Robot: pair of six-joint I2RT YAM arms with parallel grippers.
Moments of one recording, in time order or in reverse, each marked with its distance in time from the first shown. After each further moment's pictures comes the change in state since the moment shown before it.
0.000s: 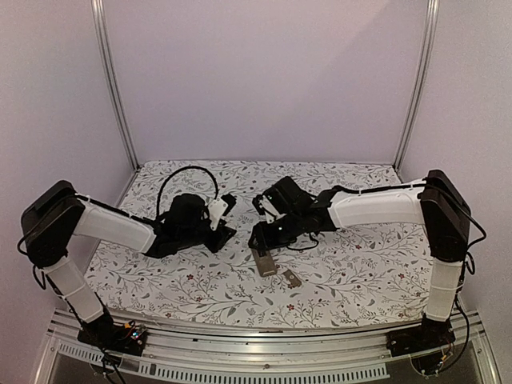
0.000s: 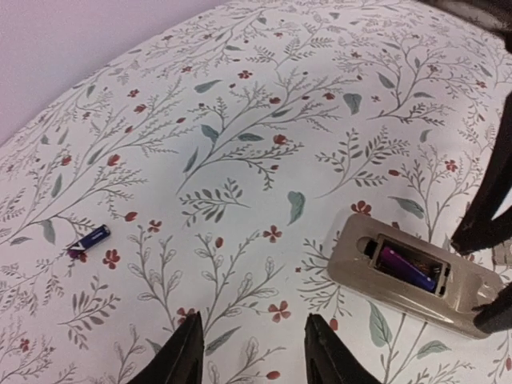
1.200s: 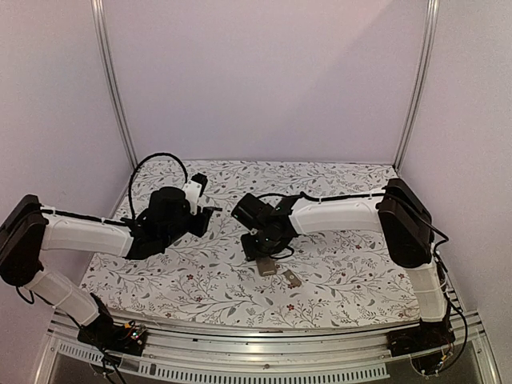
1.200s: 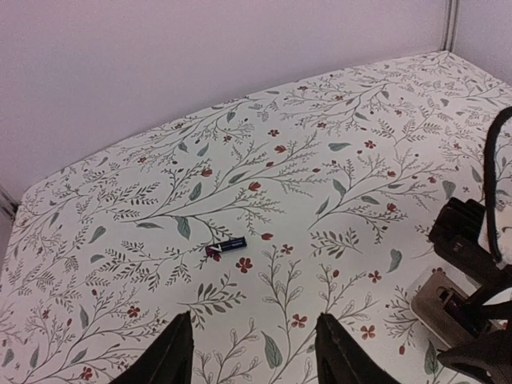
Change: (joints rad) left arm -0.006 -0.239 -0.071 -0.011 -0.370 -0.108; right arm 0.109 0.261 0.323 -0.317 0.363 0.080
